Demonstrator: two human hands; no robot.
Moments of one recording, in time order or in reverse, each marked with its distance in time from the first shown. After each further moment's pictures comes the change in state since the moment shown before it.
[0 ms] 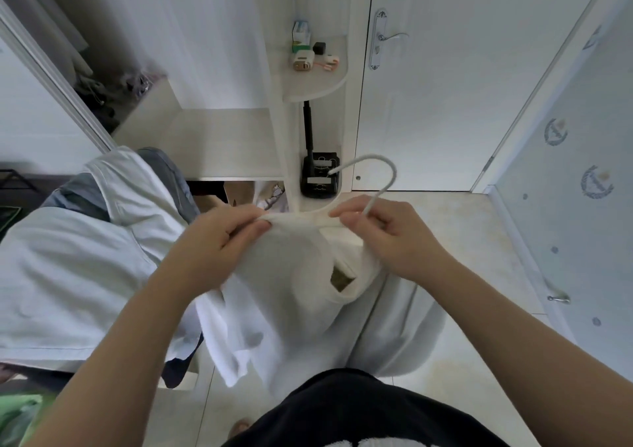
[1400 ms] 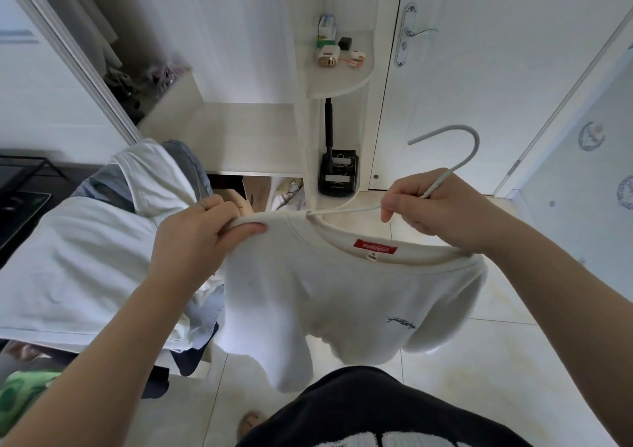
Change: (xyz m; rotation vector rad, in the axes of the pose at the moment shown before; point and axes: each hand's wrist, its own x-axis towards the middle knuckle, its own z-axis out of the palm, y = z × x) left_hand -0.011 -0.046 -0.014 0.468 0.374 0.105; right_hand 0.033 -0.025 -0.041 0.005 -0.268 0.102
